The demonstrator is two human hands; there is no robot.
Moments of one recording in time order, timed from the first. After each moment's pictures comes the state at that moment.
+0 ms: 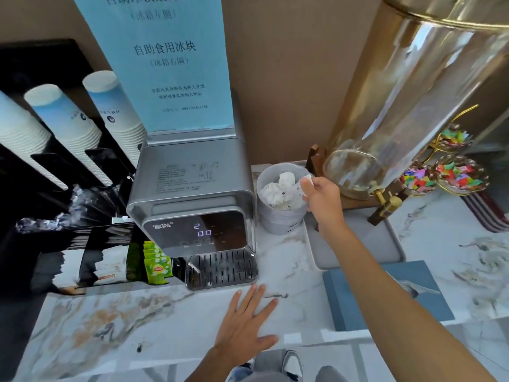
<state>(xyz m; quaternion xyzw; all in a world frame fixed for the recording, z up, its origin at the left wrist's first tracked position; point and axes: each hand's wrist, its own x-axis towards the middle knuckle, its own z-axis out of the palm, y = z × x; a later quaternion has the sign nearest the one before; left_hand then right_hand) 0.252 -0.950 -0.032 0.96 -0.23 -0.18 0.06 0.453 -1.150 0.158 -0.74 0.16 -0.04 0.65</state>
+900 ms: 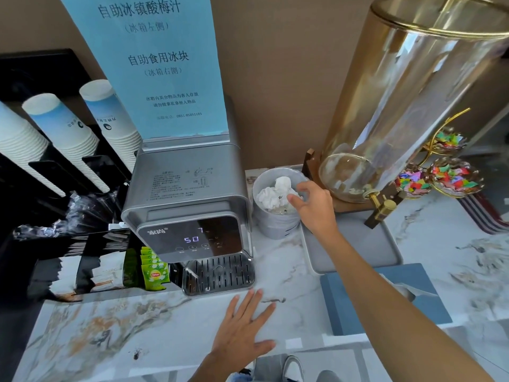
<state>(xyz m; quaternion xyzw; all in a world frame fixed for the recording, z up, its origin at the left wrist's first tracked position) 0.251 -0.948 -0.033 0.96 -0.24 -0.17 0.05 0.453 -1.159 0.143 -0.90 0.07 -0.05 0.43</state>
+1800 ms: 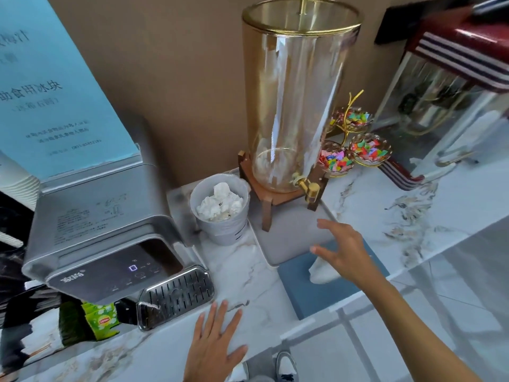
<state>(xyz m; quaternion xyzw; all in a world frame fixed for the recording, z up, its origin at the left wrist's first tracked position) 0.252 -0.948 -0.053 0.96 -0.27 -0.10 0.05 0.306 -1.311 0.116 -0.93 0.11 -0.04 0.34</state>
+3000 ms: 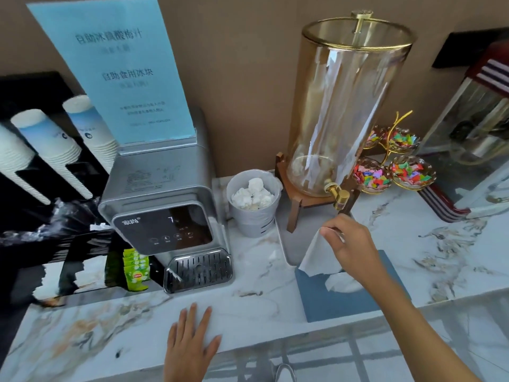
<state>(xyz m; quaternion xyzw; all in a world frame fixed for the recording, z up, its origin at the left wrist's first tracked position) 0.194 -0.910 -0.046 0.99 0.00 -0.03 0.10 0.319 -1.274 0.176 -0.94 -0.04 -0.11 0.33</state>
